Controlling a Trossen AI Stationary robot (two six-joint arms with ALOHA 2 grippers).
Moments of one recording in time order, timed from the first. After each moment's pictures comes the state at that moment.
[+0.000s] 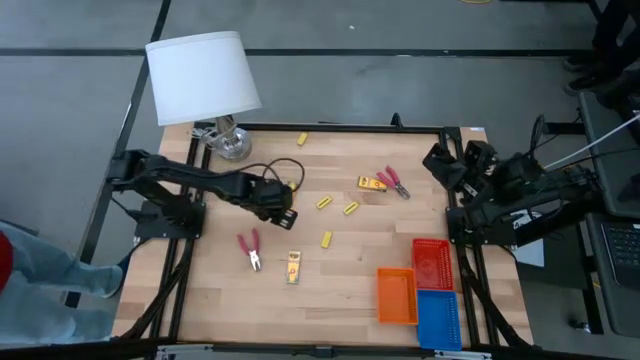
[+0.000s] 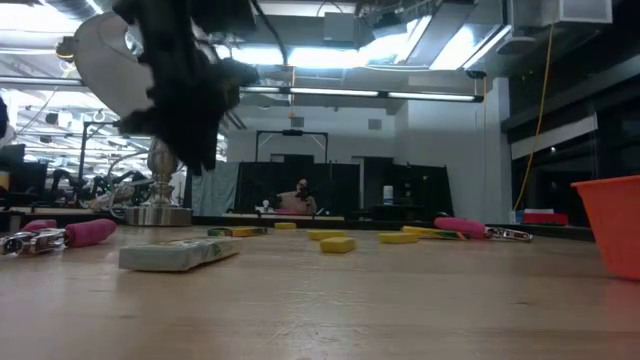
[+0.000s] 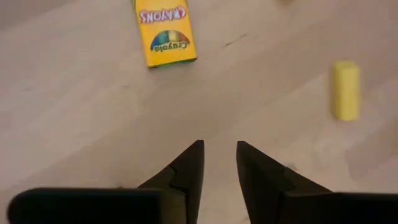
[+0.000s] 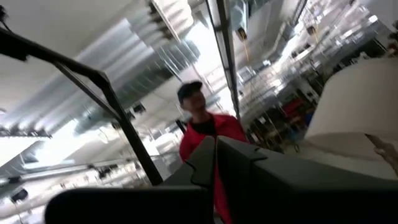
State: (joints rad) left arm 0.01 1.48 0.93 -0.68 -0.04 -1.13; right arm 0.22 0.64 0.64 0.53 0.24 0.54
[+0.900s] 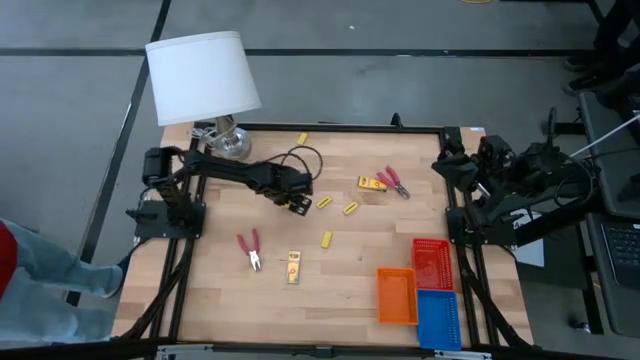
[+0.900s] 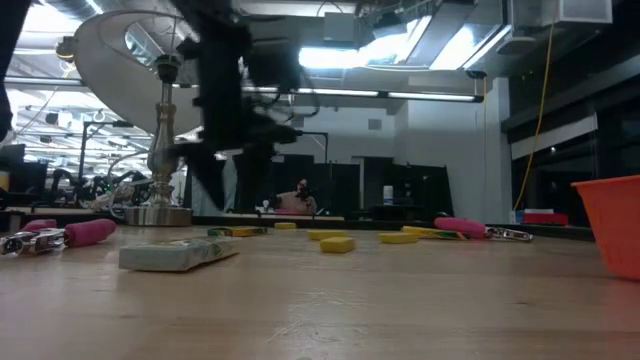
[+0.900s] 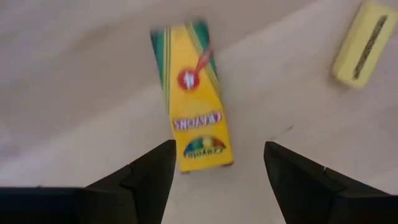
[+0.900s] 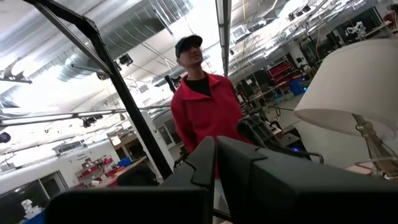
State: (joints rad) left arm 0.12 1.75 1.15 -0.78 -0.20 -0.96; right arm 0.27 0.59 0.84 0.12 0.22 0.47
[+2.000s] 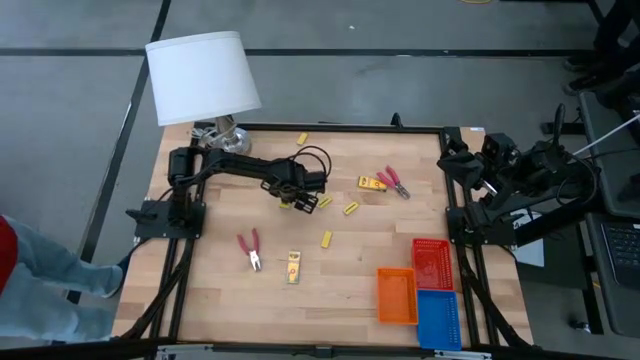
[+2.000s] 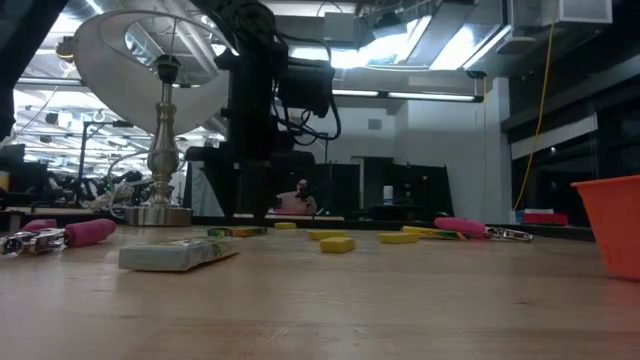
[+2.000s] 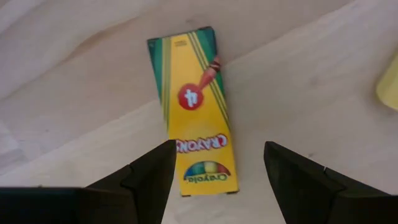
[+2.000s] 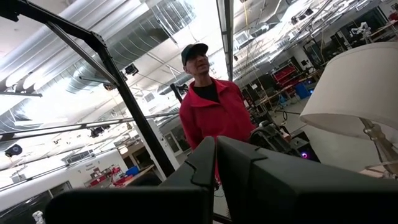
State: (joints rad) left arm 0.17 1.93 1.32 -0.92 -0.17 -0.96; right arm 0.27 0.57 0.84 0.13 0.22 0.50
